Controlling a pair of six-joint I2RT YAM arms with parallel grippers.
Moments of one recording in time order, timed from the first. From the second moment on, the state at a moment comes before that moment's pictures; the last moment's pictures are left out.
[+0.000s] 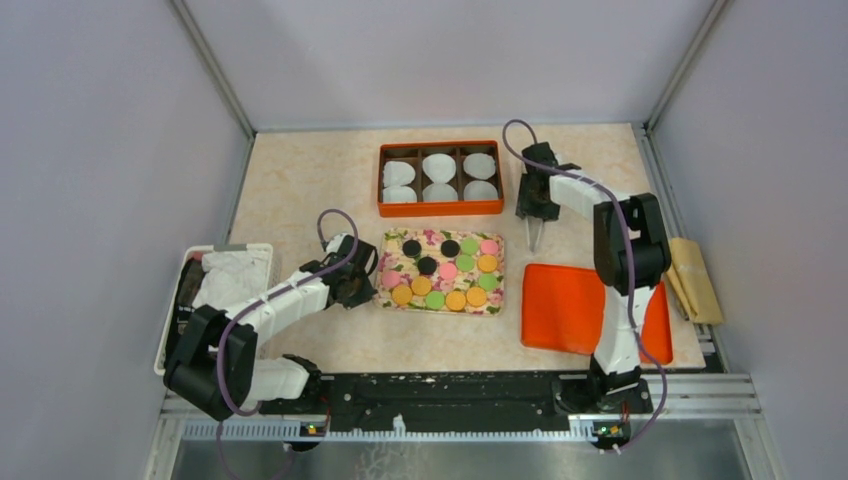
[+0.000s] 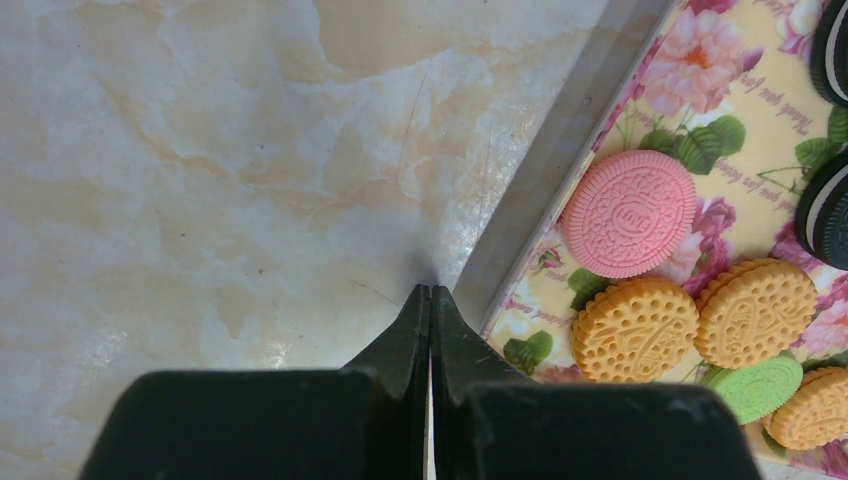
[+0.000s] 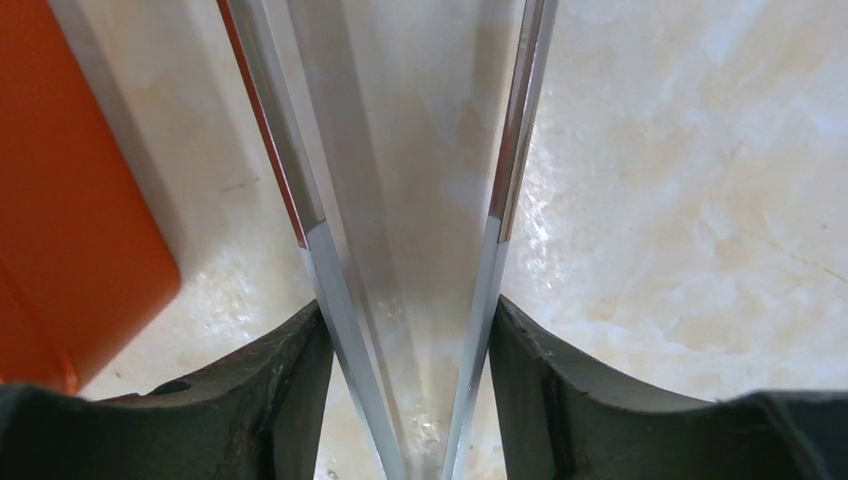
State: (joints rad) left arm -0.49 1.27 0.60 -0.44 -0.20 -0.86; right arm 0.26 2.03 1.45 -0.52 0.22 0.39
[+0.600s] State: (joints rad) left arm -0.49 1.26 0.69 -0.48 -0.20 -0.82; right arm 0.26 1.82 1.44 -0.70 0.25 0.34
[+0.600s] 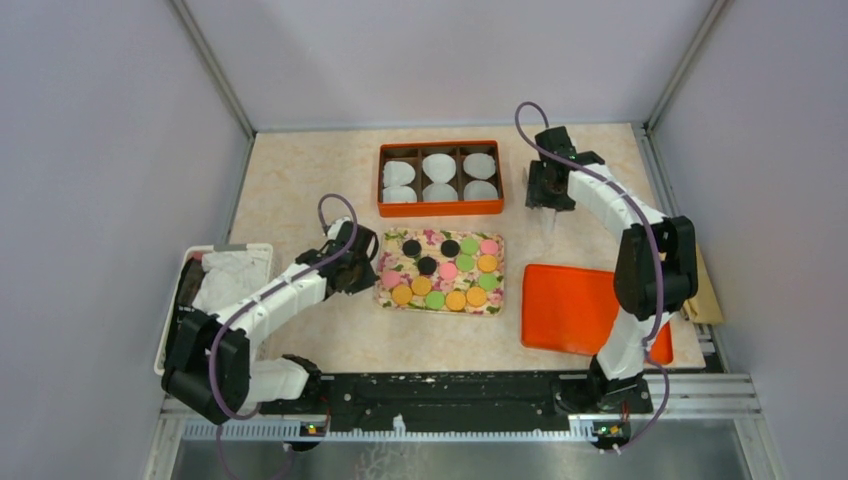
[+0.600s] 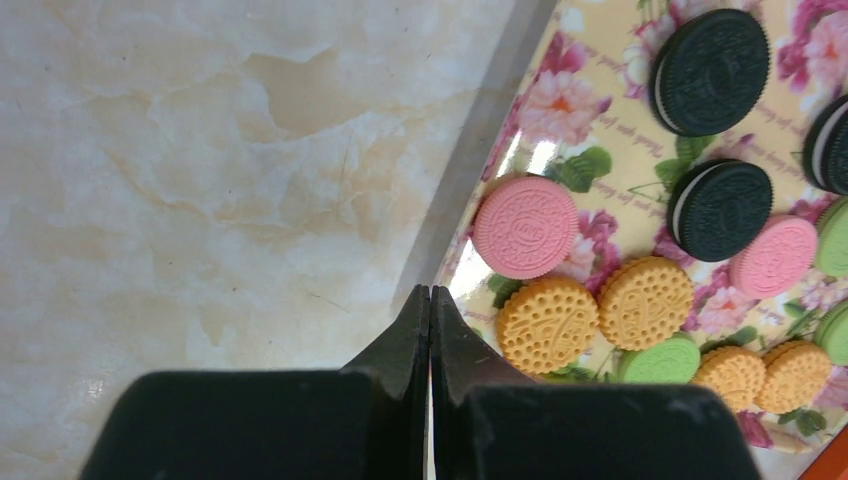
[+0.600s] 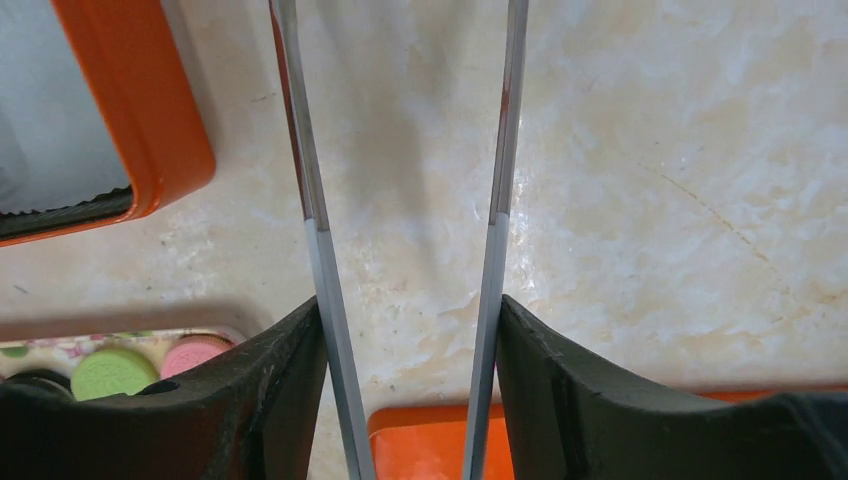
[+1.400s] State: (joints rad) left arm -0.49 1.25 0.77 -0.49 -0.23 -0.78; right arm 0.26 1.78 1.45 -0.77 0.24 0.32
